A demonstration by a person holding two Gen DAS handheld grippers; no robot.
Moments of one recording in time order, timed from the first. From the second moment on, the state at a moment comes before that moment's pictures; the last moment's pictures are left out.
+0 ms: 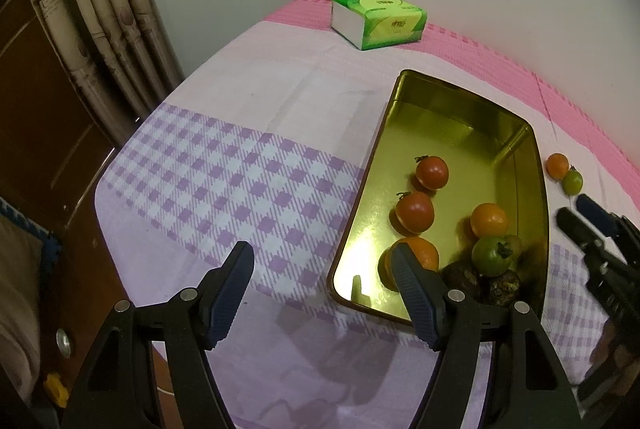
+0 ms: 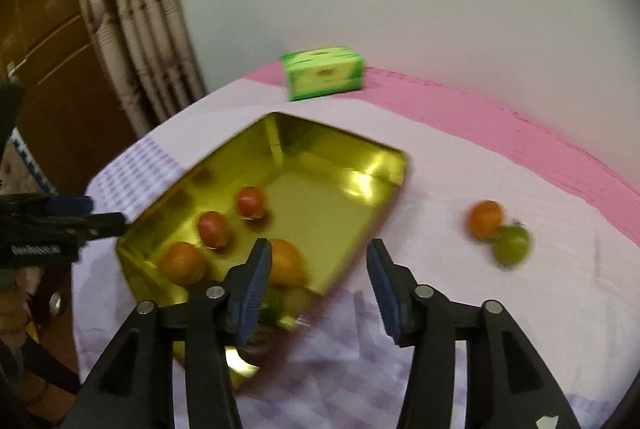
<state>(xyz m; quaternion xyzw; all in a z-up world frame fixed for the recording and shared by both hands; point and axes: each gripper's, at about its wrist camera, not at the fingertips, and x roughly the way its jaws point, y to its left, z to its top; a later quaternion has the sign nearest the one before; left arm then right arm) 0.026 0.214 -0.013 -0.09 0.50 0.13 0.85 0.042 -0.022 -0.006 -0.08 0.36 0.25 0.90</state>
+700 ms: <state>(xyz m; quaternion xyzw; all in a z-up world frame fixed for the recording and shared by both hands) 0.048 0.190 -0.014 -0.07 0.50 0.11 0.86 0.132 -0.109 -0.052 -0.10 0.39 0.13 0.91</state>
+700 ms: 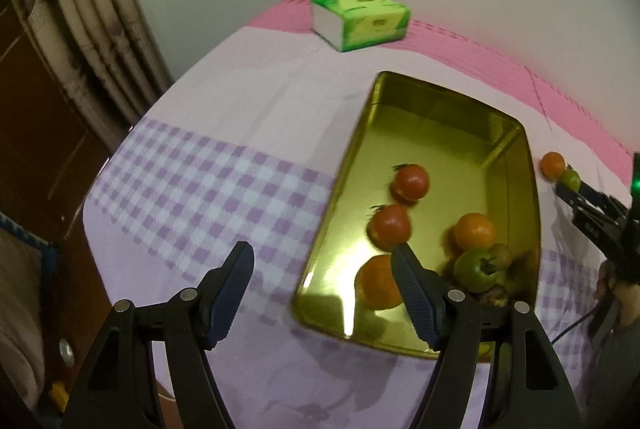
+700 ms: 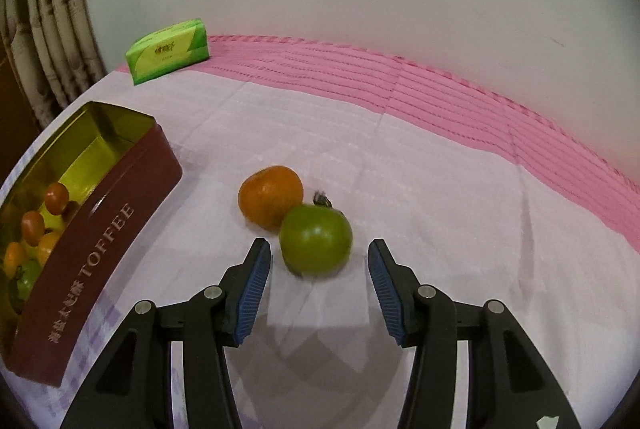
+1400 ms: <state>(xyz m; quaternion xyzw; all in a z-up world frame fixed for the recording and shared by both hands) 0.164 -0.008 -0.030 0.01 0.49 -0.06 0.87 0.093 -0.235 -0.055 -0.07 0.39 0.01 0.92</state>
